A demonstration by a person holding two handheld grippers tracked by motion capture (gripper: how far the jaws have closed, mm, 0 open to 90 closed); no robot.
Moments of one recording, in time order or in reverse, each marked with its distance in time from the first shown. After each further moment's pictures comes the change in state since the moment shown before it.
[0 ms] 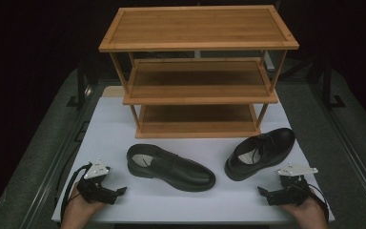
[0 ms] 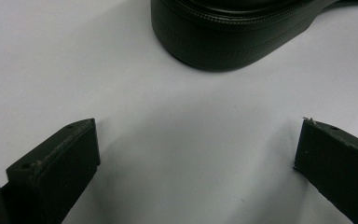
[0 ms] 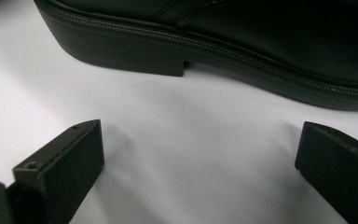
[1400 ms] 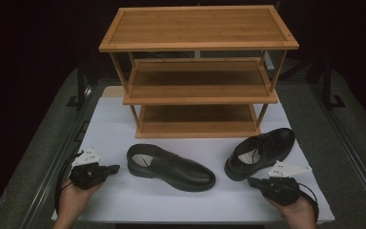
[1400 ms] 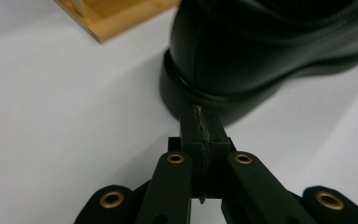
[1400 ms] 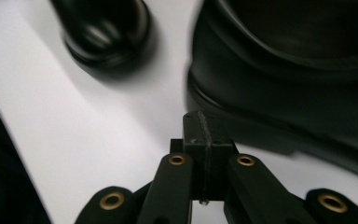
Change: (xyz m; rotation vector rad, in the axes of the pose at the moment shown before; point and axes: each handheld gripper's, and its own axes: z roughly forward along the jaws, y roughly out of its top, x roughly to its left) left arm 0.014 0.035 -0.028 -0.087 -0.052 -0.039; right arm 0.042 0.035 -0.018 -0.099 0.216 -0.061
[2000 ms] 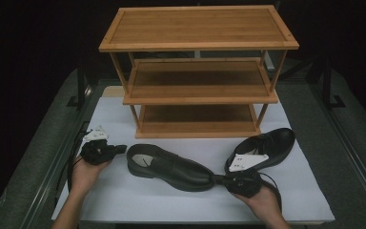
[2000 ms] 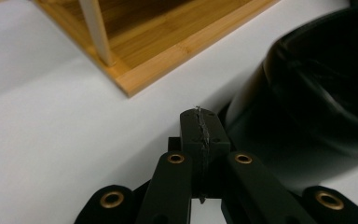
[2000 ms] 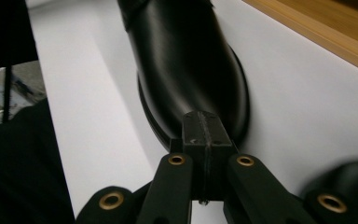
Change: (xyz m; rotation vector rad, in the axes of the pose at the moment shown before) left arm 0.036 0.039 0.035 -0.023 -0.018 -0.015; right arm 0.048 0.057 0.057 0.007 0.188 -0.130
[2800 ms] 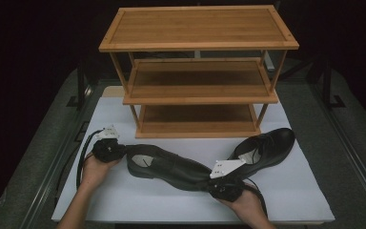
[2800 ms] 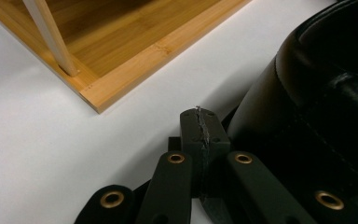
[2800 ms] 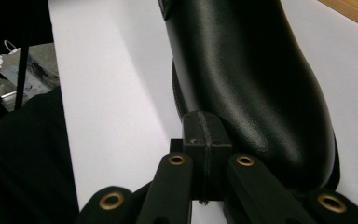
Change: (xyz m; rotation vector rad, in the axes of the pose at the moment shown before) left arm 0.003 0.001 0.031 0.013 -0.091 0.043; right arm 0.019 0.004 0.038 0.051 0.064 -0.059
